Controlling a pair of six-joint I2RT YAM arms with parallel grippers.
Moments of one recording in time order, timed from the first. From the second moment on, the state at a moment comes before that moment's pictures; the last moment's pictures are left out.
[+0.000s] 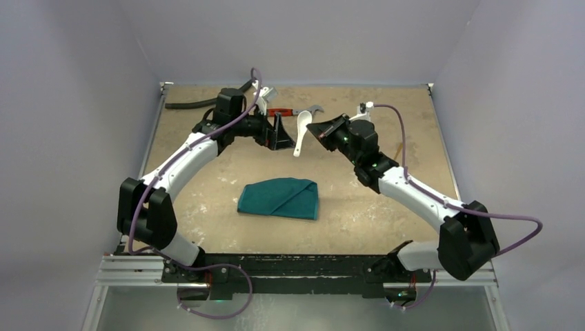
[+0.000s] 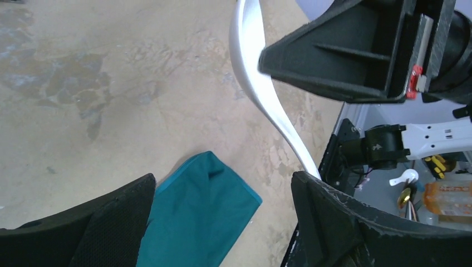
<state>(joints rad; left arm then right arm) -0.37 1.56 1.27 -0.27 0.77 -0.22 0.53 1.33 0.89 0.23 0.00 1.20</state>
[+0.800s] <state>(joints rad) -0.25 1.44 1.23 -0.31 0.84 -0.24 0.68 1.29 0.90 0.27 0.25 1.26</state>
